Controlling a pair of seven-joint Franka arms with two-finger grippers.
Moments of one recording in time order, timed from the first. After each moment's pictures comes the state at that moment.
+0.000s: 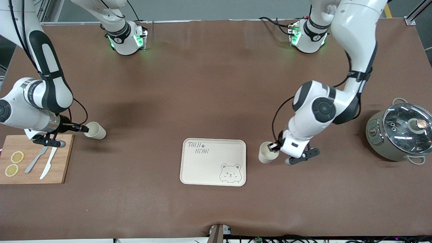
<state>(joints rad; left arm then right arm) -0.25 0.58 -0.20 -1.57 -0.01 2.31 -0.80 -0.14 0.38 -0.08 -2.03 0.10 2.26 -0.09</state>
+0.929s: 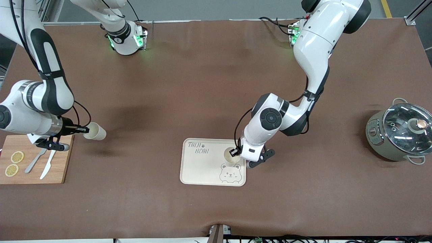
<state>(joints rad) -0.41 0.84 -0.19 -1.36 -0.01 2.40 -1.07 -0.08 0.37 -0.06 -1.85 0.10 2.02 -0.01</state>
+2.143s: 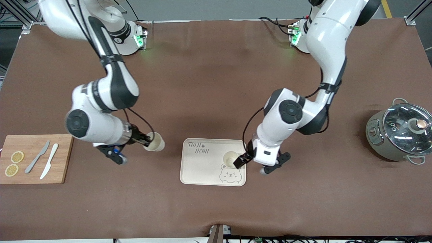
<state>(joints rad) -0.34 0.69 -0.18 -1.30 -0.01 2.32 -1.04 0.38 0.56 -0.05 -1.46 0.26 1.93 0.86</state>
